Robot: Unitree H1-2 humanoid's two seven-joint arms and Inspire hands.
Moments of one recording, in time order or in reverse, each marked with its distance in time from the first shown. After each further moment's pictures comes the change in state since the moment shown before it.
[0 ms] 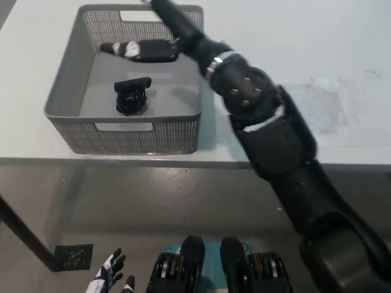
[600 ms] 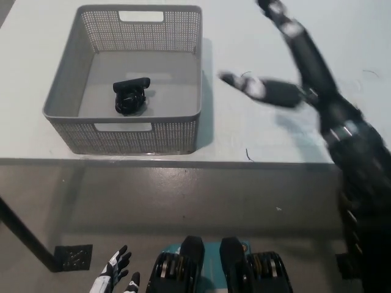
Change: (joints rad) left_arm -0.018 -0.001 -0.015 0.015 0.002 0.002 0.000; right_arm 0.480 -0.173 -0.136 -0.684 0.097 0.086 0.010
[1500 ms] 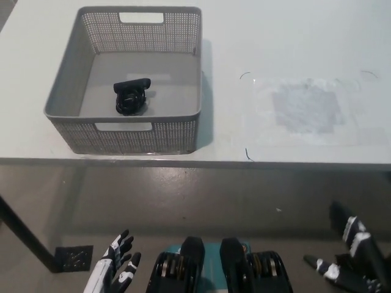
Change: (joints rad) left_arm -0.073 0.005 0.008 0.023 -0.052 0.024 -0.022; right_arm 0.681 -0.051 -0.075 0.247 0.270 -0.263 0.016
